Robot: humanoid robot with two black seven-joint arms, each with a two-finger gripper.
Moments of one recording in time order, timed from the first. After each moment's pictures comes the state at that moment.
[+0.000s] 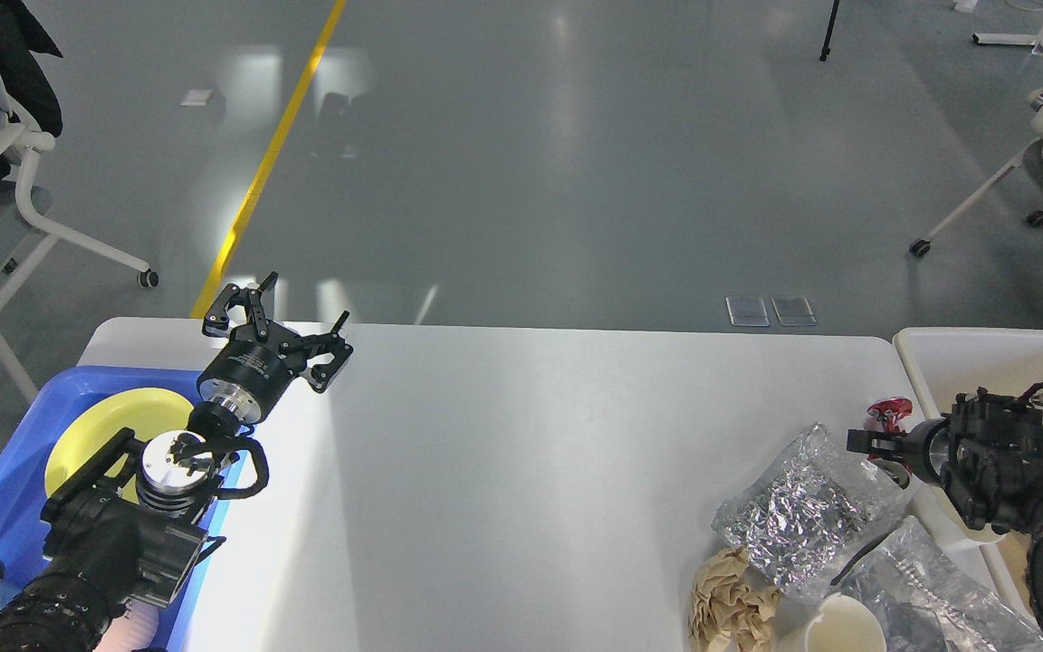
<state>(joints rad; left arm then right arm) -0.57 0.10 -1.24 -0.54 -0.10 -0.45 0.09 0.82 -0.24 -1.38 0.11 0.00 0.24 0.17</state>
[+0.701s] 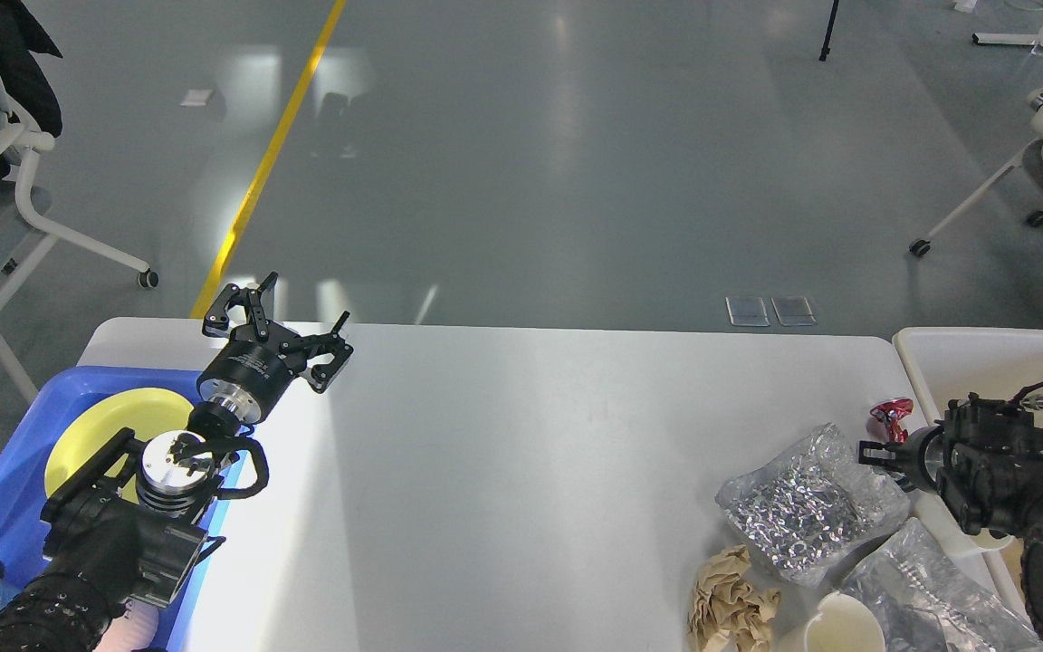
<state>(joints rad) -0.57 0.10 -1.24 -0.54 -0.10 -0.45 0.09 0.82 -0.23 -1.42 0.11 0.01 0.27 0.17</state>
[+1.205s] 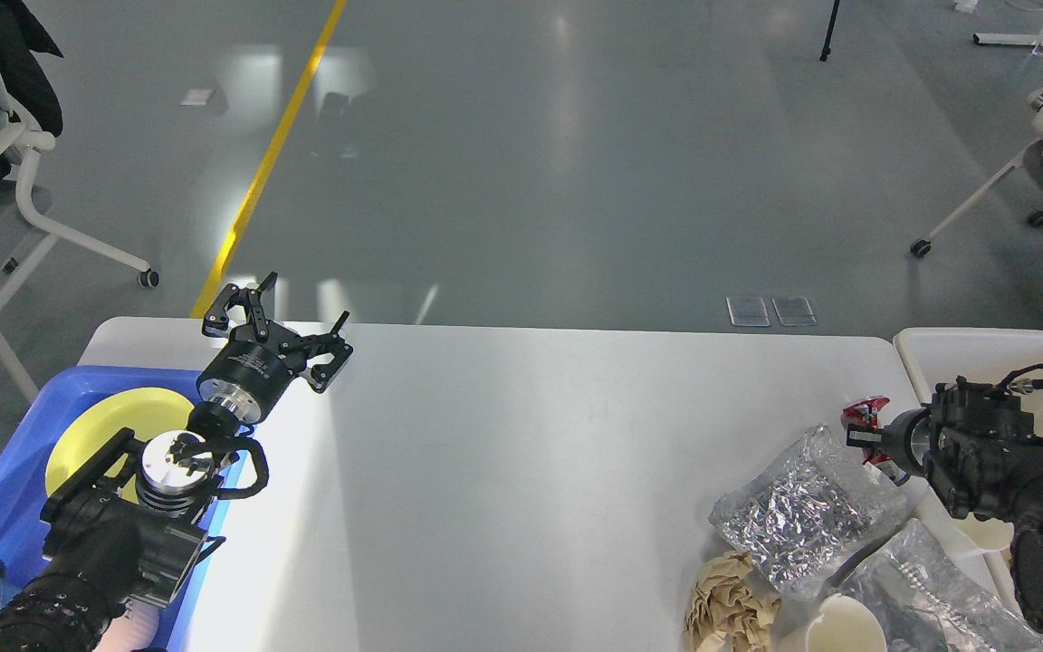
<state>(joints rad) -0.57 0.10 -1.24 -0.54 -0.10 -0.45 0.09 0.84 -0.21 -1.42 0.10 0.02 0.27 0.17</state>
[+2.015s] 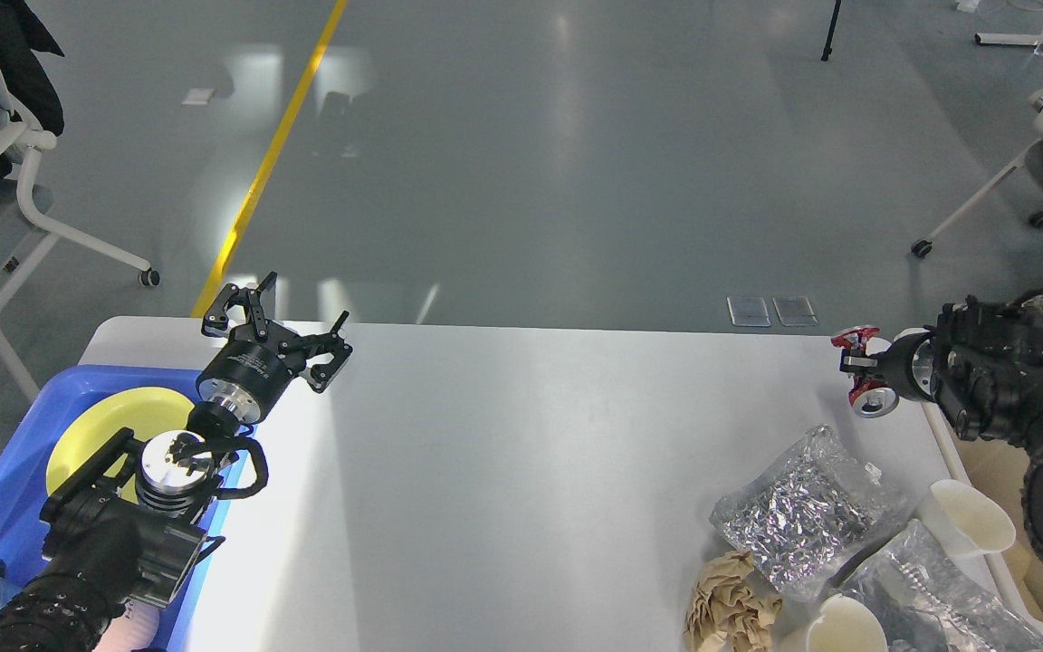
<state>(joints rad) -0.57 0.10 -1.24 -0.54 -0.10 -0.45 0.09 1.06 -0.25 -1.41 0.11 0.02 0.42 0.25</state>
